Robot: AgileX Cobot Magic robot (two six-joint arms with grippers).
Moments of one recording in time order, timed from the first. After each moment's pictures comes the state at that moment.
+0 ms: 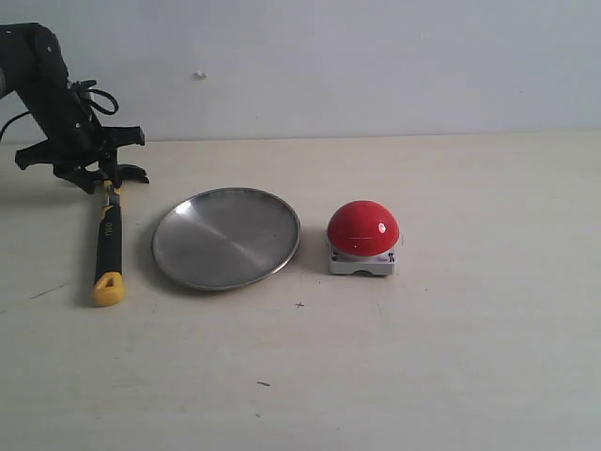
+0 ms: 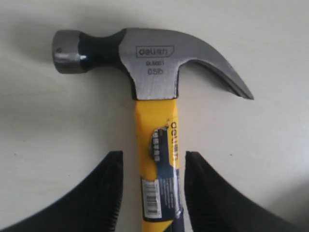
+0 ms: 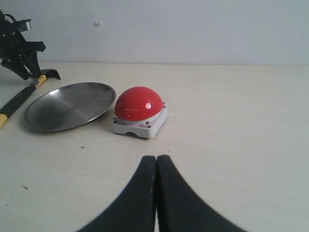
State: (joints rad) left arm -0.06 2.61 -2.41 -0.08 1.22 -0.22; right arm 0.16 0.01 0.00 0.19 0.33 -0.08
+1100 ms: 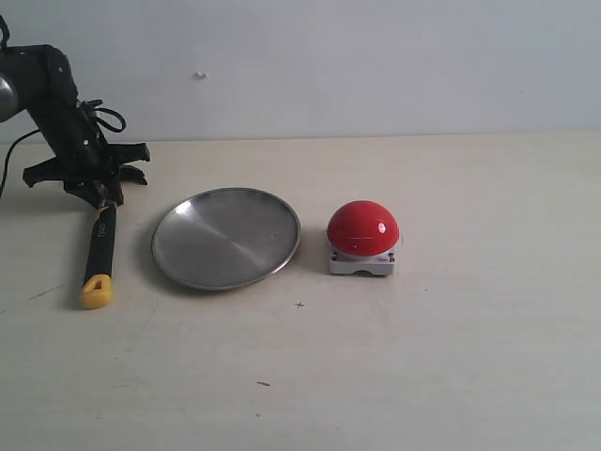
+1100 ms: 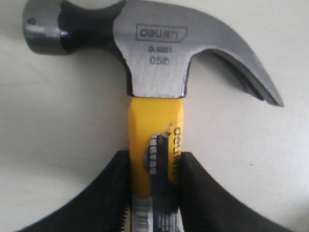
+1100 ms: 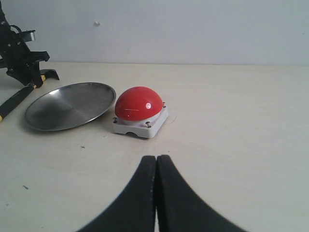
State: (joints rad) left arm -0.06 2.66 -2.41 -0.07 1.22 -0.25; right arm 0.16 0.01 0.00 0.19 0.33 -0.08
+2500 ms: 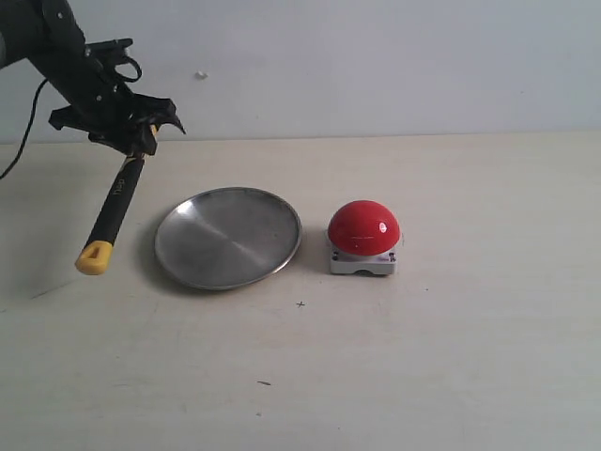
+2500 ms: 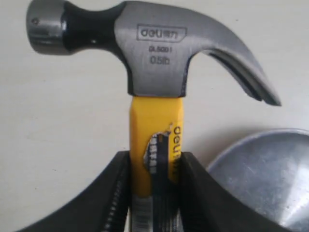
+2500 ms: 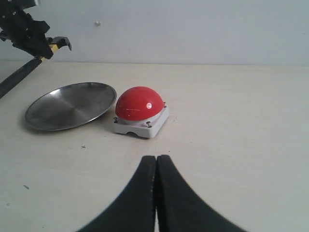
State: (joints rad) left arm -0.14 2.41 -2.20 -0.19 1.03 0.05; right arm 0.16 0.01 0.00 0.19 0.33 -0.08
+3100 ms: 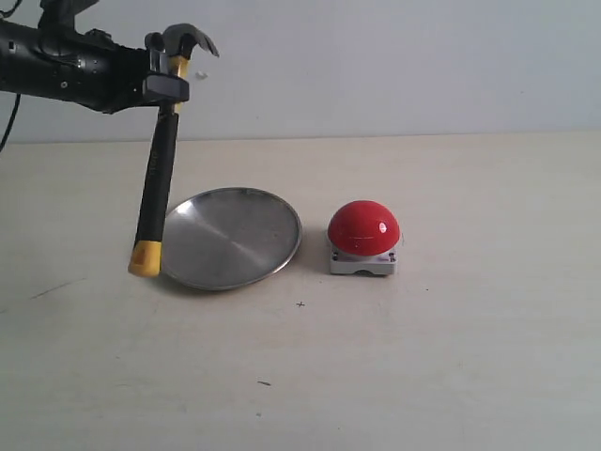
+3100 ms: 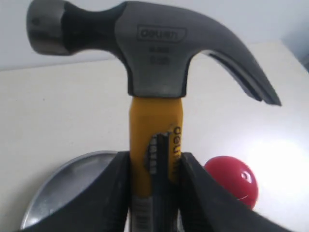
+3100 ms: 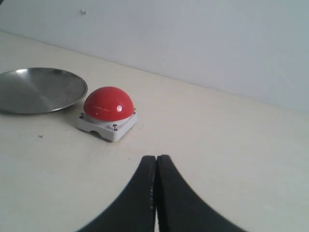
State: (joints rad) left arm -0.14 1.85 -1.35 -1.30 0.64 1.12; right arm 0.16 0.01 0.00 -0.03 0.29 -0.13
